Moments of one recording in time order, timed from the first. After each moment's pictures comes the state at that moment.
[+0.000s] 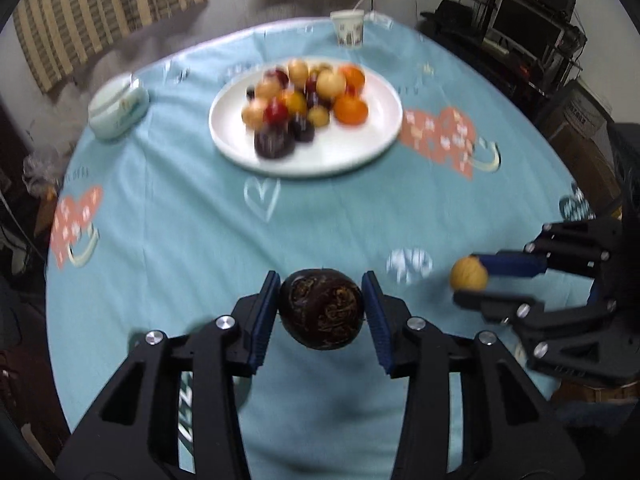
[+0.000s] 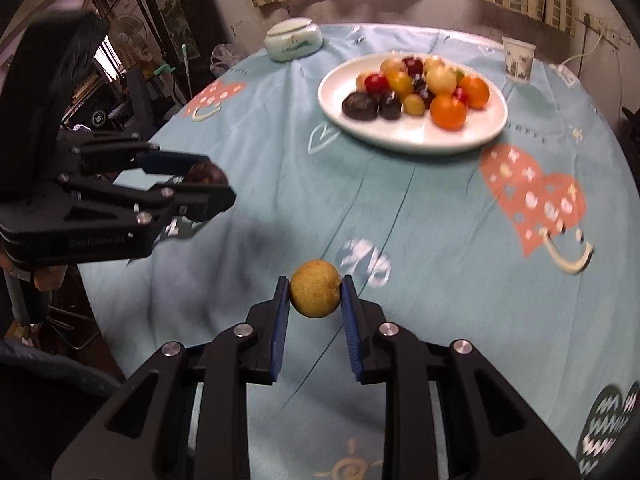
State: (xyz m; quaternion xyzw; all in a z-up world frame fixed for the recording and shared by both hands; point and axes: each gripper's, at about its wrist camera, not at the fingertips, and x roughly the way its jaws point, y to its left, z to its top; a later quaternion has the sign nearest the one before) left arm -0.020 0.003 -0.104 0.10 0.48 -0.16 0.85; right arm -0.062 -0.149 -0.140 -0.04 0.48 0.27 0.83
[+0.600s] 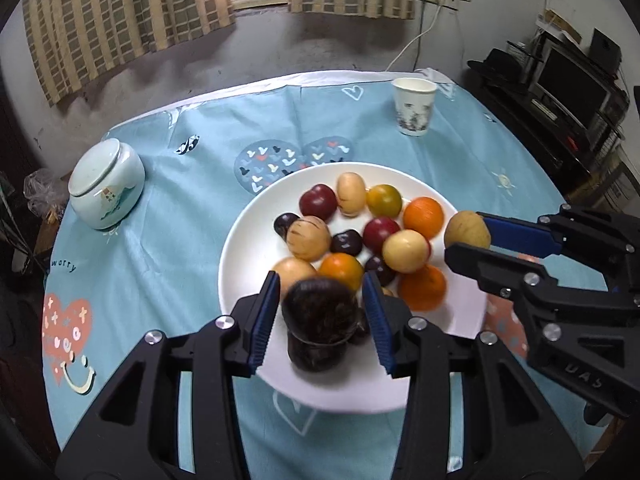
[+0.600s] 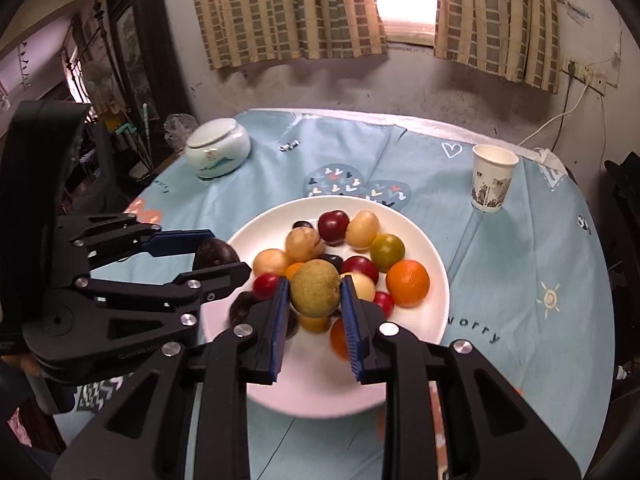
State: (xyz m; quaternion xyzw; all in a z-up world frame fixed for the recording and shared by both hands) left arm 0.174 -0.017 -0.101 0.06 0.45 -0.11 0.88; right arm 0.148 -0.158 -0.092 -0.03 0.41 0.22 0.89
